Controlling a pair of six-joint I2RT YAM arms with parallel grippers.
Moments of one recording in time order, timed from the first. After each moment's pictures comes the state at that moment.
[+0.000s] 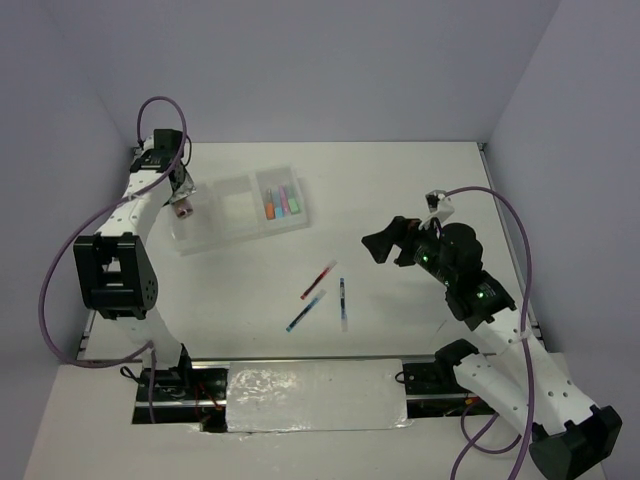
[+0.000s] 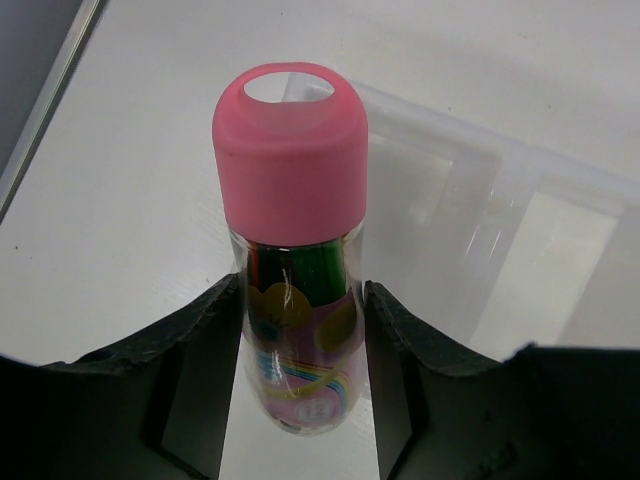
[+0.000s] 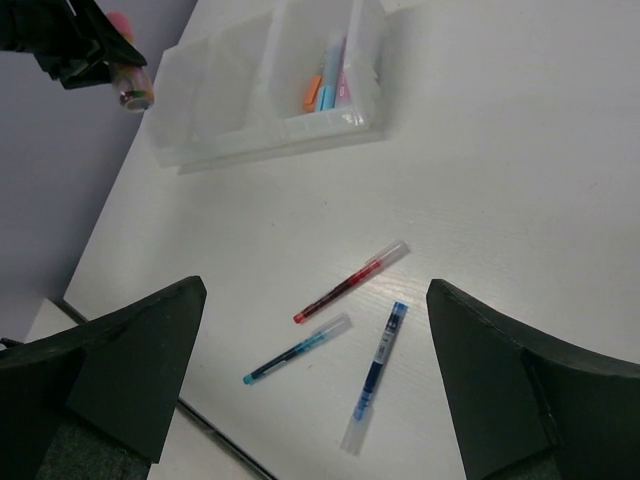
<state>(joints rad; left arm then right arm) 0.04 1.74 1.49 -0.68 -0.39 -0.46 0.42 0.71 0.68 -0.21 -0.15 0.54</state>
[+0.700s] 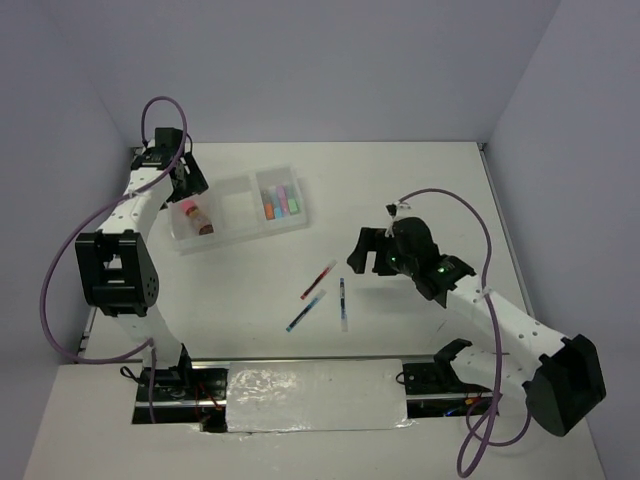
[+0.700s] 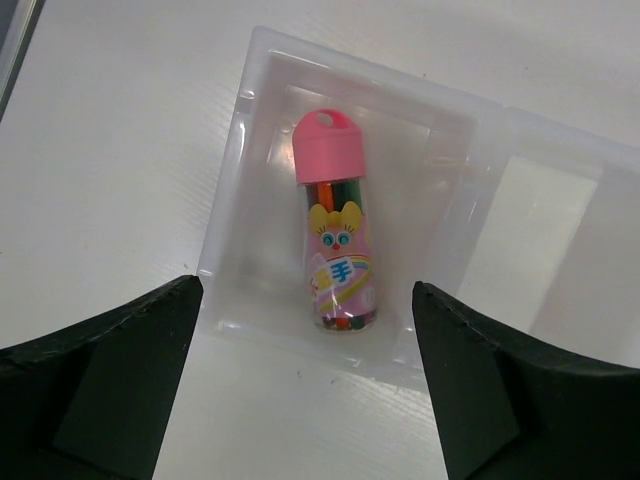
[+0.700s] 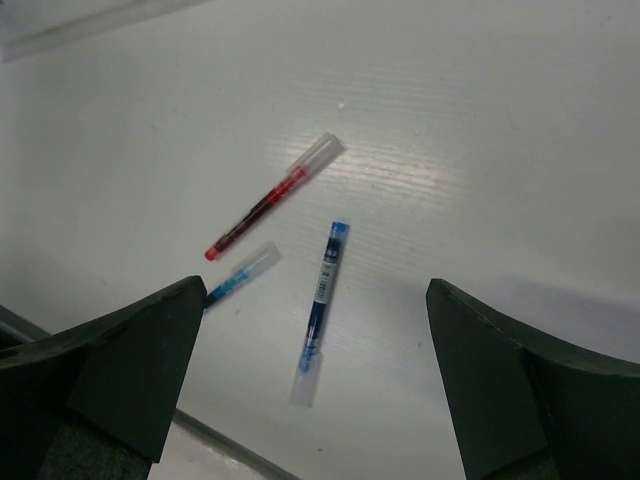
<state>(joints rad) 0.04 1.78 1.53 -0.71 -0.31 -0.45 0.53 1.01 0.68 -0.28 -0.04 0.54</state>
